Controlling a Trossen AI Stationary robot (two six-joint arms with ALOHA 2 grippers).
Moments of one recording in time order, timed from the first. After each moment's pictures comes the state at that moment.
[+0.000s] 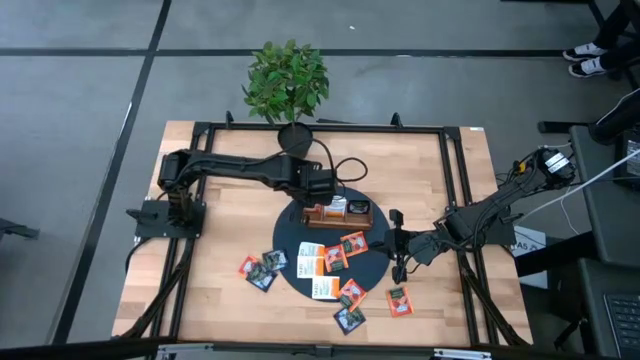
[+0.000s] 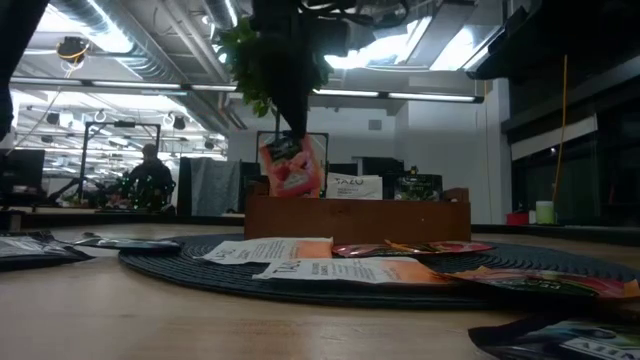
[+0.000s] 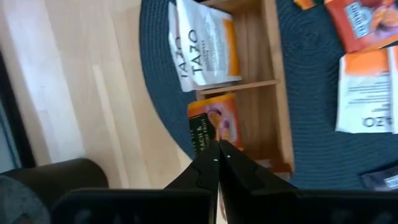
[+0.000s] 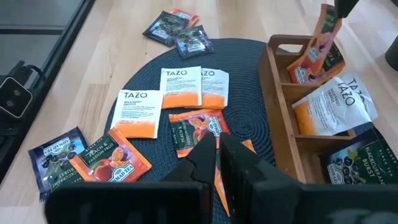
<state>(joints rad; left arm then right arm) 0.04 1.87 1.65 -1.06 -0.19 0.27 0.54 1.21 0.69 -0.15 0.45 0.33</state>
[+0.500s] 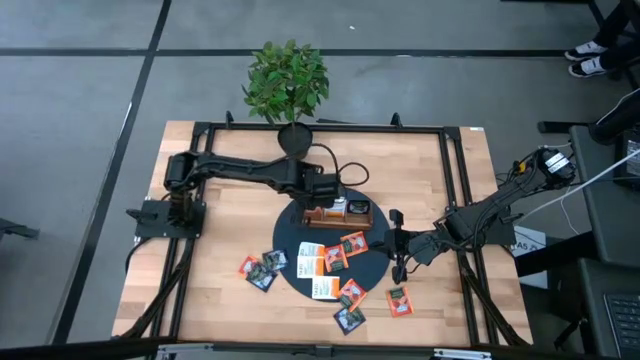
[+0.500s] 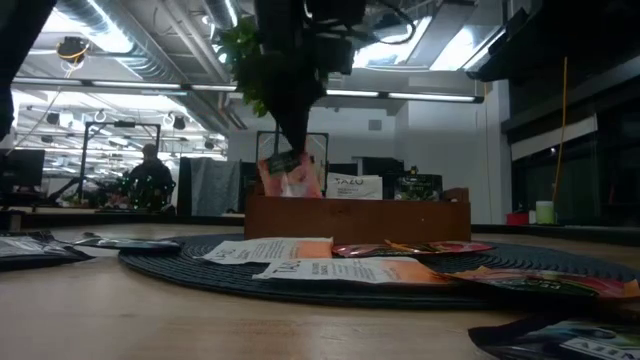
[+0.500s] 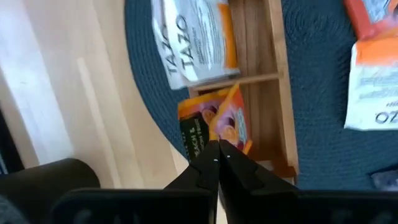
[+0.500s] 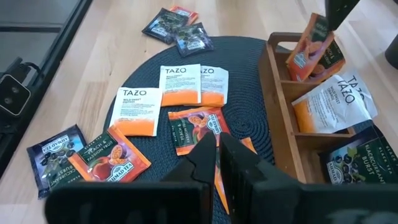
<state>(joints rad) 0.04 1.92 1.65 -1.06 -0.19 0.28 0.54 1.21 0.69 -0.16 0.45 0.34</state>
